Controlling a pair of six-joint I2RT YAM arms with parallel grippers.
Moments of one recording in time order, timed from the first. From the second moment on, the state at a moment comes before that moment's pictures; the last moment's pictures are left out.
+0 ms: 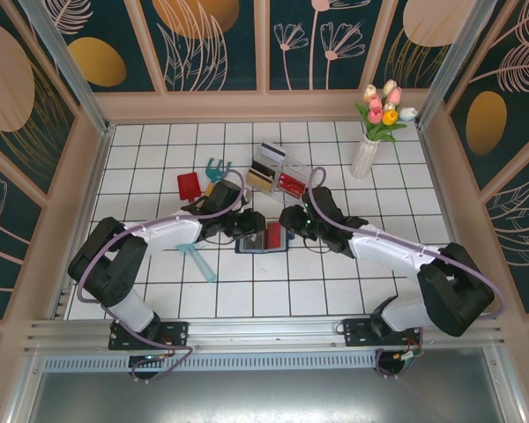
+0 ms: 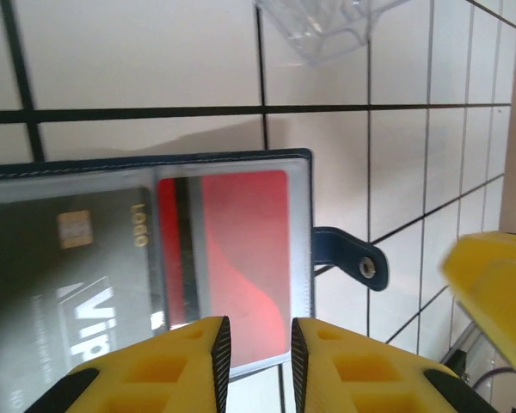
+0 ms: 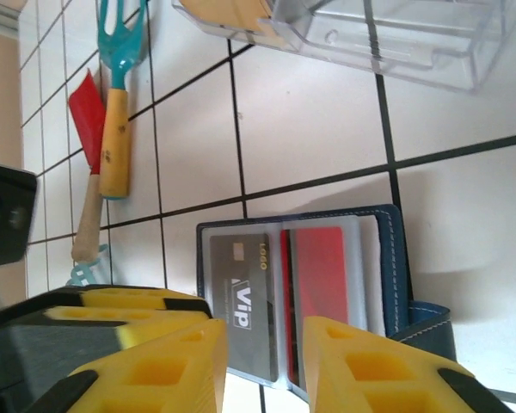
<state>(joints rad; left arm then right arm) -0.64 1.64 0.86 -0.07 0.42 -0.86 0.70 1.36 0.71 -0.06 -0.10 0.97</state>
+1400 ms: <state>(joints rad) -0.64 1.77 0.89 0.01 0.48 -0.89 0.80 1.68 0.88 -0.26 0.00 1.07</state>
